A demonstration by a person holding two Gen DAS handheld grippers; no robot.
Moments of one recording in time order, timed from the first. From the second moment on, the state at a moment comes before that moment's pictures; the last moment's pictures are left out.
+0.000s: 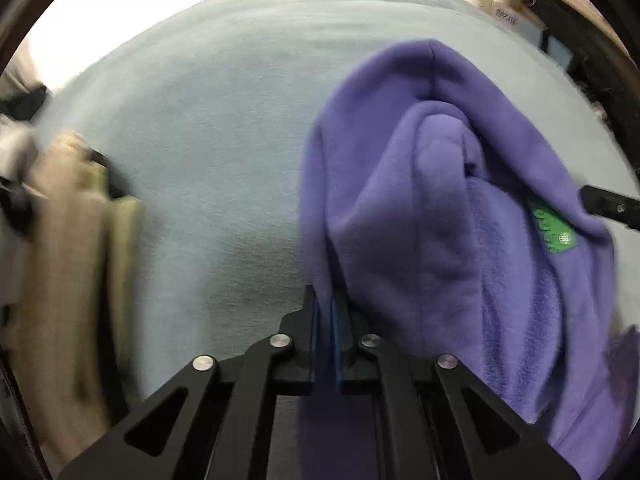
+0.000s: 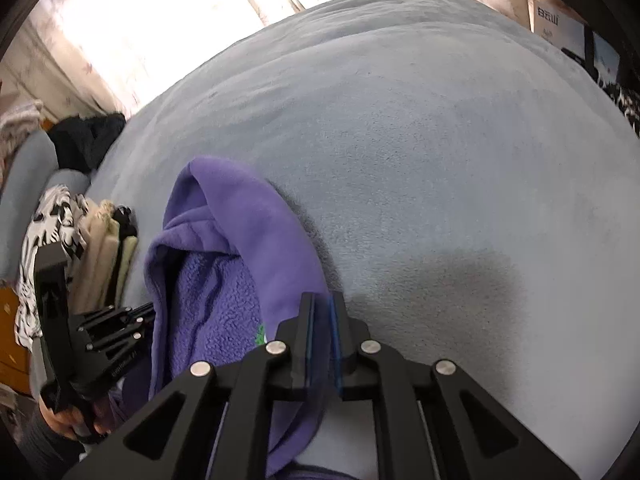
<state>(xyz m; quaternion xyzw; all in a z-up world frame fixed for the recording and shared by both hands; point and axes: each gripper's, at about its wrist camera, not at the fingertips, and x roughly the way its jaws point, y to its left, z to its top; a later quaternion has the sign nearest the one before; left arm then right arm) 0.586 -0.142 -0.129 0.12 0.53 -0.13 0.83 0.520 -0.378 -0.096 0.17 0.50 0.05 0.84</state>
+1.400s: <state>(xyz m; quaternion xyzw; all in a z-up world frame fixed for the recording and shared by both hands) 0.370 0.003 -0.018 0.03 0.46 -0.19 0.86 0.251 -0.318 0.055 0.02 0.32 0.27 0.91</state>
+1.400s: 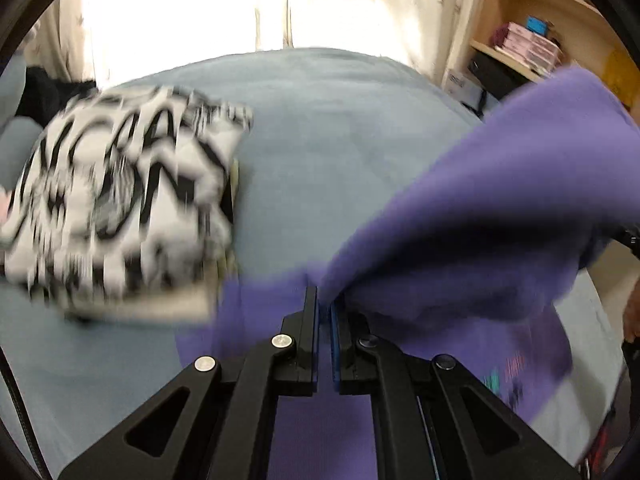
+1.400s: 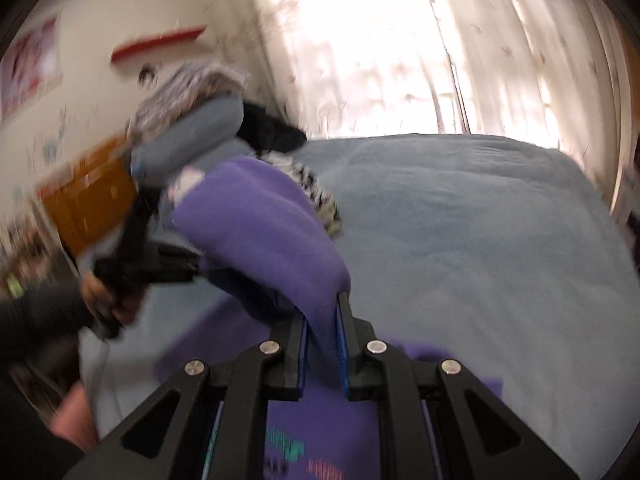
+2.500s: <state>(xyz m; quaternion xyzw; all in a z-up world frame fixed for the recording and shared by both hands) 0.264 -0.016 -0.156 -0.21 0.52 -0.36 0.75 0.144 -0.290 -0.071 0.27 0.45 0.19 0.83</state>
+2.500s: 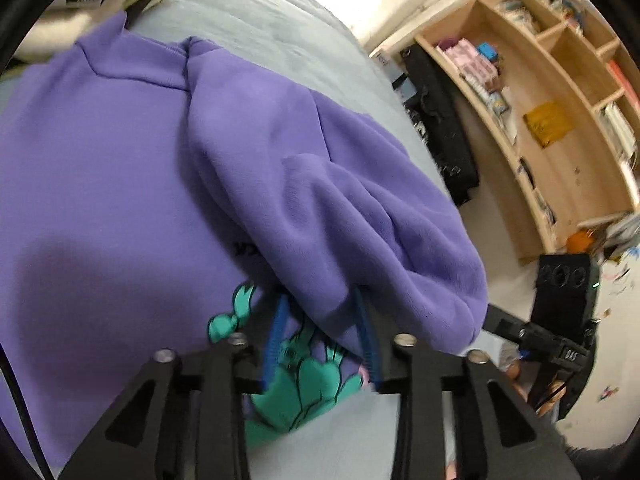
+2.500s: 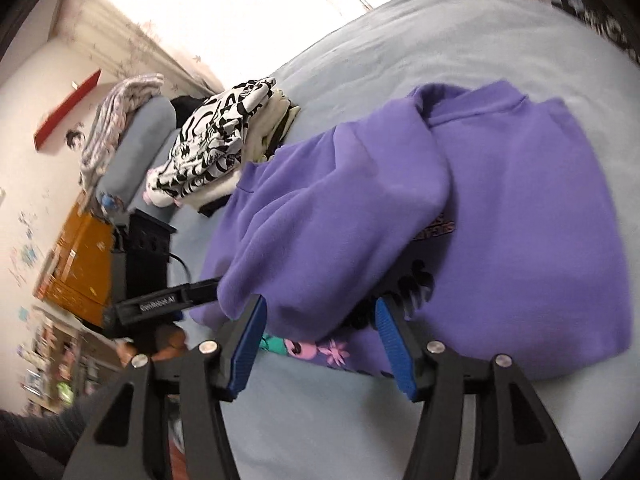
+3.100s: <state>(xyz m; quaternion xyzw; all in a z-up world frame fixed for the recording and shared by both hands) 0.272 -0.027 -0.097 -0.13 0.44 -0.29 0.84 0.173 -0.274 -0.094 0.32 0.44 0.18 0.82</state>
